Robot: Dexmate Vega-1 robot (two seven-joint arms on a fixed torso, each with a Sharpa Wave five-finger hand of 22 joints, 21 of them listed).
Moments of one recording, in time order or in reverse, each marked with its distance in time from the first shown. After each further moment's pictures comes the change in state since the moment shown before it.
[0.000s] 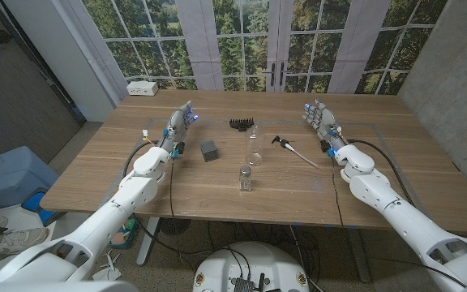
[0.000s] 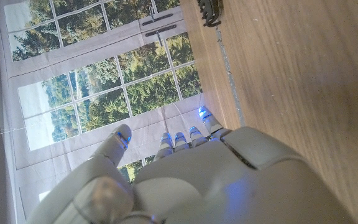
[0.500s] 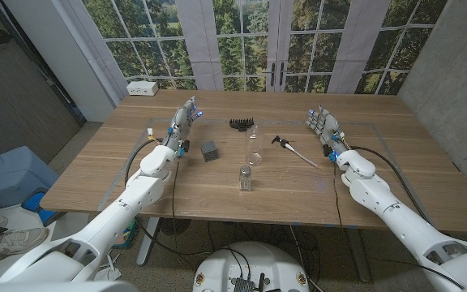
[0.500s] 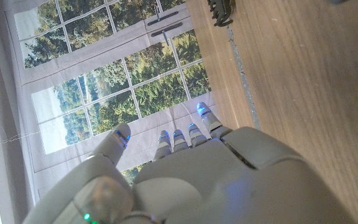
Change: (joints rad) left arm -0.001 -0.011 0.021 -0.018 0.070 -0.038 0.052; left_hand 0.021 -0.067 -0.037 -0.133 -0.014 0.072 -0.021 0.011 0.000 0.088 -0.022 0.011 0.000 0.091 0.000 0.000 -0.008 0.107 0.002 -0.029 0.000; right arm -0.028 0.011 0.019 0.011 0.021 0.011 -0.018; right_hand 0.006 0.004 0.014 -0.016 0.000 0.020 0.009 0.002 0.000 0.023 0.016 0.004 0.000 0.013 0.001 0.004 -0.008 0.012 0.002 0.000 0.005
